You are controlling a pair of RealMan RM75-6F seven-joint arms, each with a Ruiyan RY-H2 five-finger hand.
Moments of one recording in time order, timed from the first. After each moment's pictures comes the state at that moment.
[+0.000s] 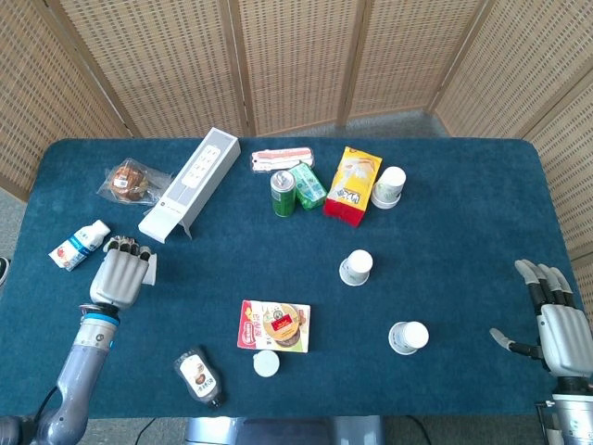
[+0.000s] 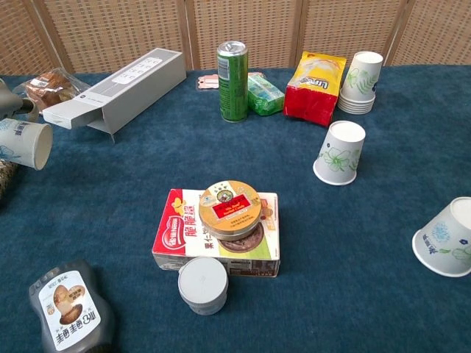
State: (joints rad) left arm -0.54 -1.35 -0.08 -1.79 0.94 1.27 1.39; right arm 0.06 -1.04 0.09 -1.80 -1.46 1.48 0.08
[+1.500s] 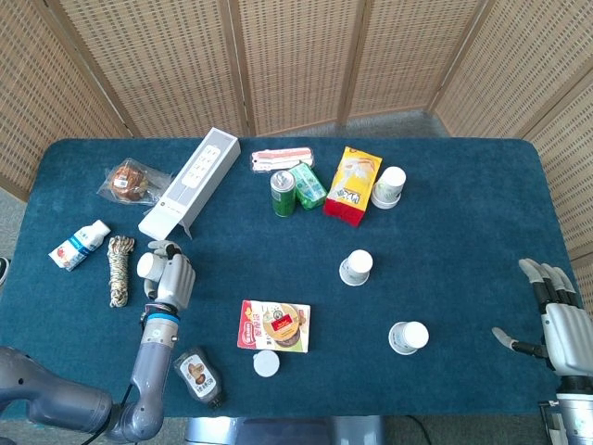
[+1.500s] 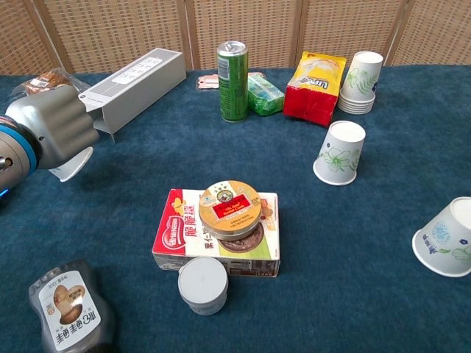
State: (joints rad) left arm -0.93 -1.66 0.07 -1.74 0.51 1.58 1.99; right arm 0.06 -1.02 0.09 -1.80 -1.45 1.47 0.13
